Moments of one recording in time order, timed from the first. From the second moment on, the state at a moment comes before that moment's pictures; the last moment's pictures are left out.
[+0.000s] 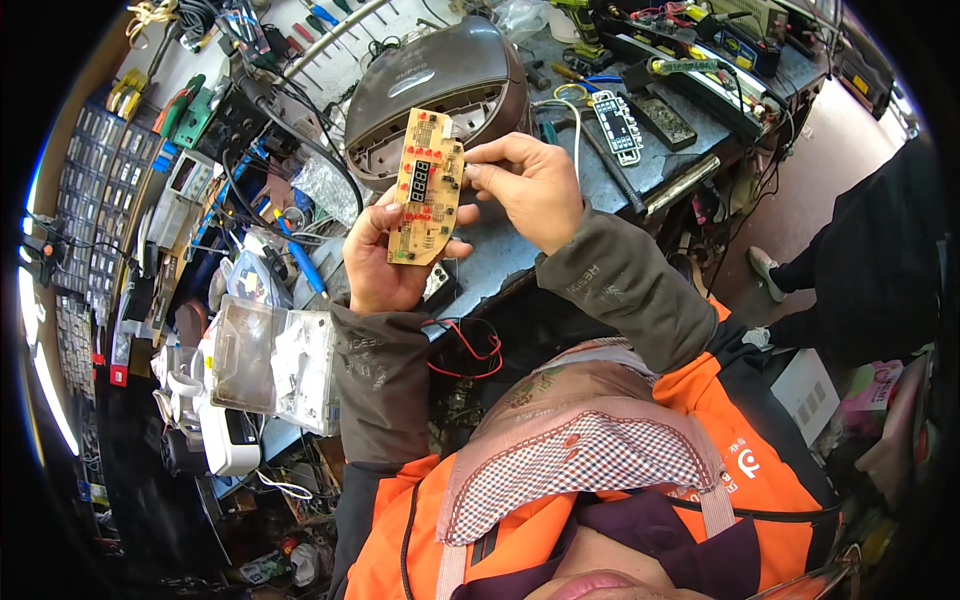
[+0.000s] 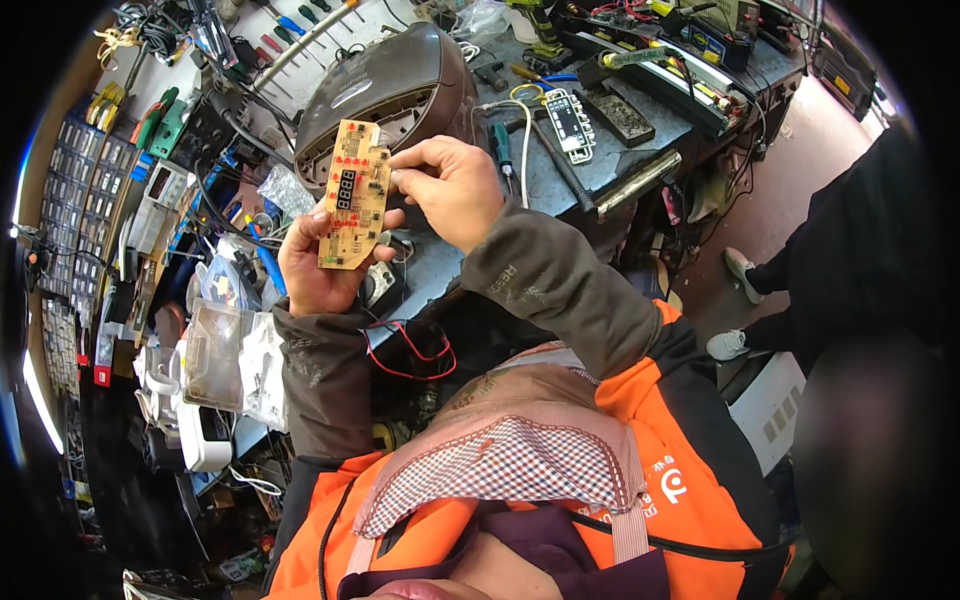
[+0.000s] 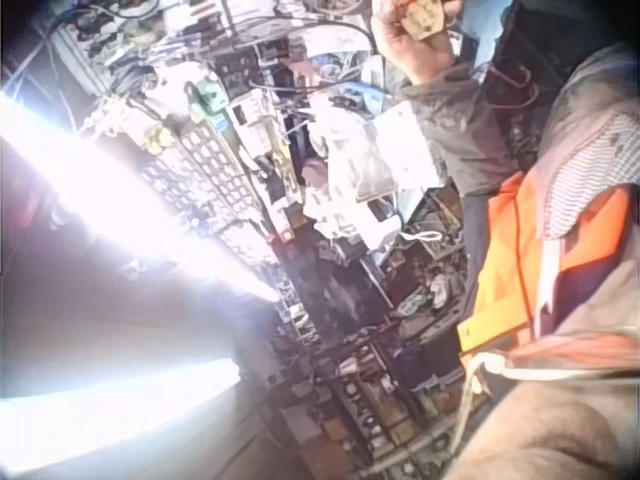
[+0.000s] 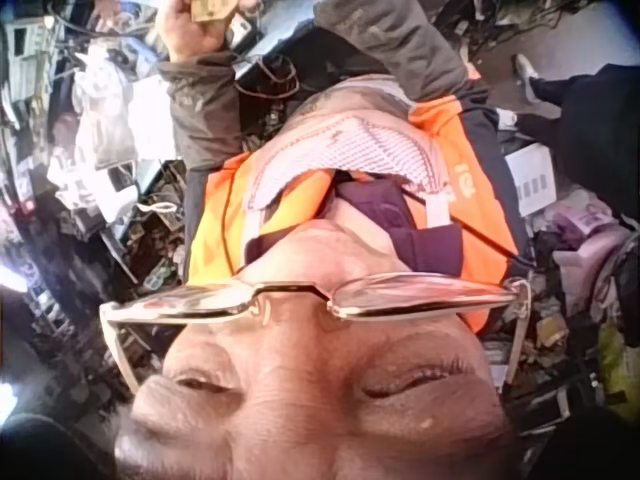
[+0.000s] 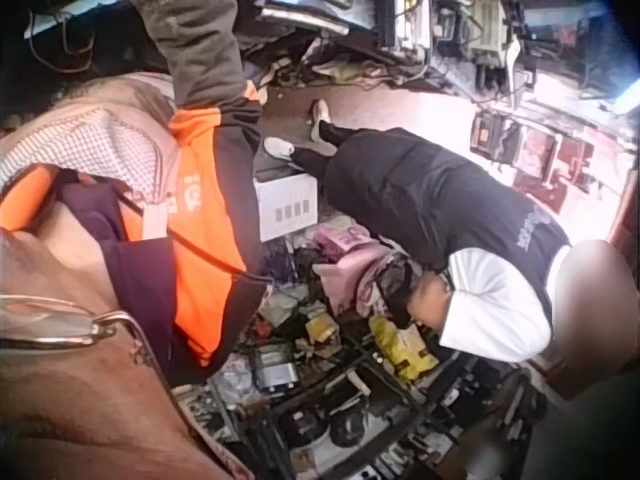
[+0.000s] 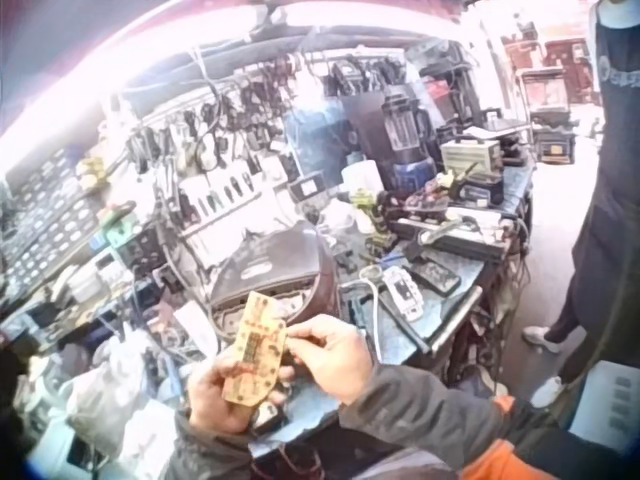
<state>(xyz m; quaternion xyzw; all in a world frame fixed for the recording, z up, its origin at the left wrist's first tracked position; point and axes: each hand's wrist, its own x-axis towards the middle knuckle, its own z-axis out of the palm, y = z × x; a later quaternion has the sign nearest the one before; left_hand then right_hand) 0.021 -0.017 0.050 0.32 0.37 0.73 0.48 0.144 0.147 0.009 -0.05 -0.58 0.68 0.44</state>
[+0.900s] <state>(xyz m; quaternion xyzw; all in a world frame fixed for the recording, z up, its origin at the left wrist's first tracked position) 0.040 -0.011 0.039 0.34 0.39 0.75 0.41 0.141 0.140 0.010 -0.05 -0.56 0.70 0.44</state>
